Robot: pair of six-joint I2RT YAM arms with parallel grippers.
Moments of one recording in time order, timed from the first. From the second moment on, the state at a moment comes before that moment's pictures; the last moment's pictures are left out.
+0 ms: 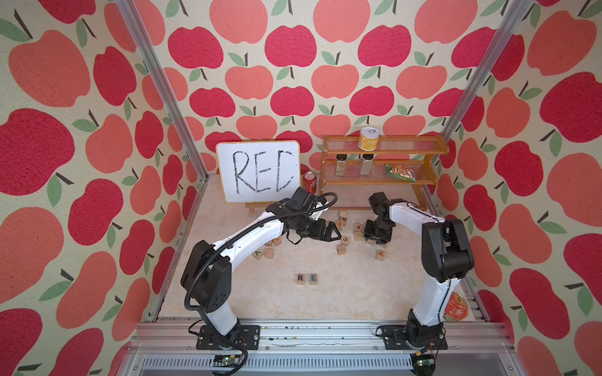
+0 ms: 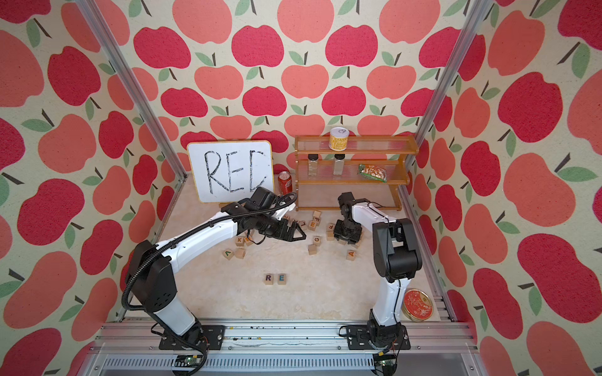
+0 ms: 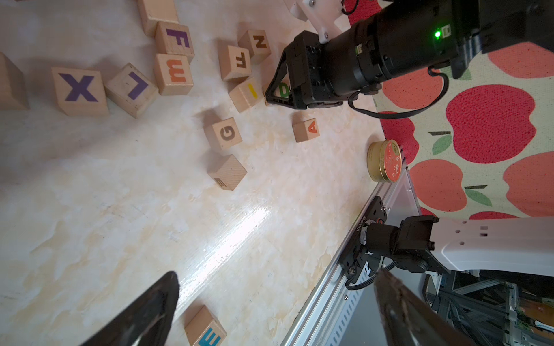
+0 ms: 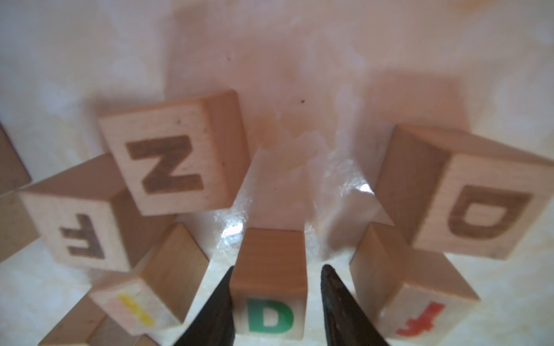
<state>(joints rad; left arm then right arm) -0.67 1.69 1.39 -0.64 0.54 -0.37 0.29 1.90 1.29 -0.87 -0.03 0.54</state>
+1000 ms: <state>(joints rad) -0.67 1.71 1.41 -0.65 0.55 -0.37 0.29 1.87 1.32 -0.90 -0.02 0.49</state>
